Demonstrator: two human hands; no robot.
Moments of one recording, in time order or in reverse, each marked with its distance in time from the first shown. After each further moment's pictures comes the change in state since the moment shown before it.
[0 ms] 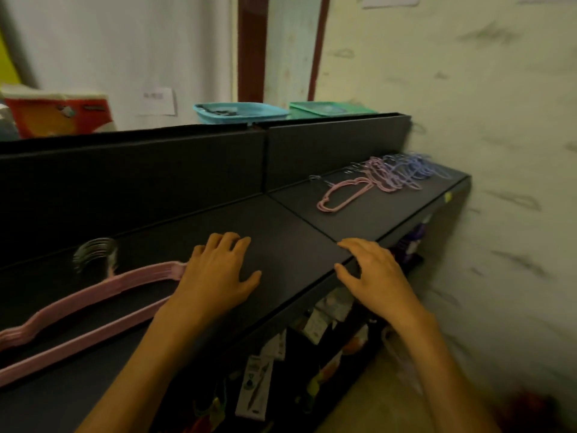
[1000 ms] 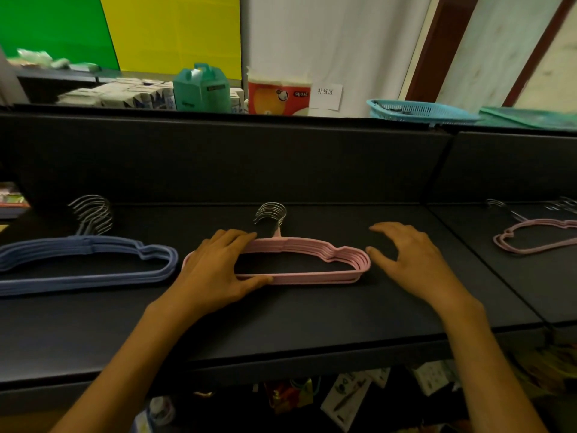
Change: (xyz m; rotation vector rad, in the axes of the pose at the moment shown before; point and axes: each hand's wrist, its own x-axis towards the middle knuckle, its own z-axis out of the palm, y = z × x) left_hand -0.136 -0.145 -0.014 -0.037 0.128 -0.424; right_hand 0.098 -0.135 0.078 0.166 -0.182 -0.393
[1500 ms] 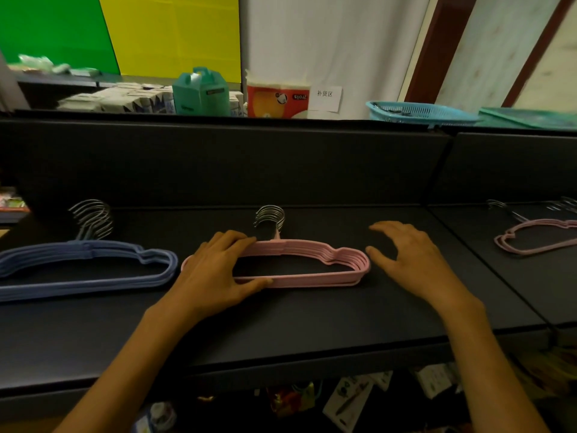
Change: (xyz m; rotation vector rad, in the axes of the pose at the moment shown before) left_hand 0.000 -0.003 0.001 -0.011 0.031 0.033; right_hand 0.002 -0.008 -0.006 -0.015 -0.007 0.006
